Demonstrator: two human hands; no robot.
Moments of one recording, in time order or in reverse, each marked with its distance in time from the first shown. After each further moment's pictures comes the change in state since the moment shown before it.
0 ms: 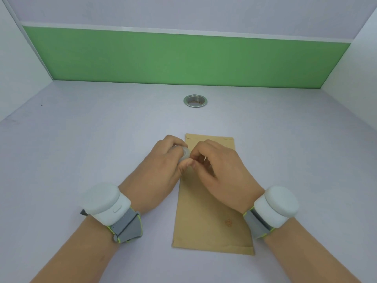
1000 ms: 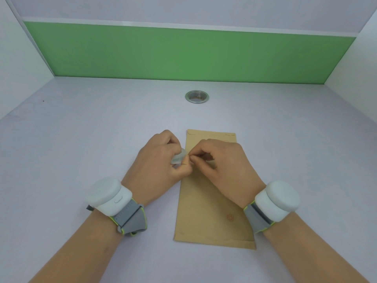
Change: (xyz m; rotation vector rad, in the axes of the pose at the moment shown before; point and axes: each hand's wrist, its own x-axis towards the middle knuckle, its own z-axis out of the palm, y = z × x) left_hand 0.001 0.002 0.003 0.014 0.132 -0.119; right_hand 0.000 0.001 0.001 0.033 0.002 0.043
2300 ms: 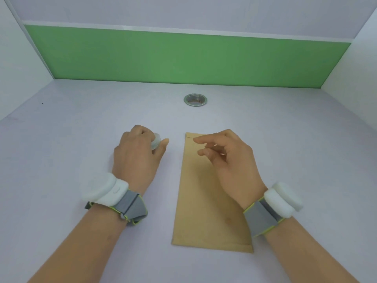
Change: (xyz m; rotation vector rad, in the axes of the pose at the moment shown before) left_hand 0.011 -0.023 -0.002 0.207 0.226 -0.293; right_hand 0.000 0.000 -0.003 0.321 0.238 0.204
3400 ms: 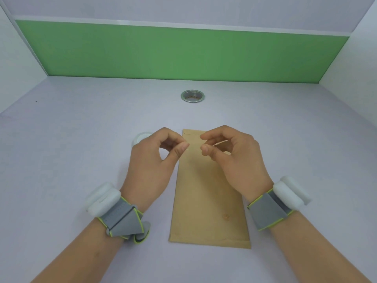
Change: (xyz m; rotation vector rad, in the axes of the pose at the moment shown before) left_hand -0.024 0.044 -0.023 -0.641 -0.141 -0.042; right_hand 0.001 0.002 -0.013 0.073 0.004 0.121
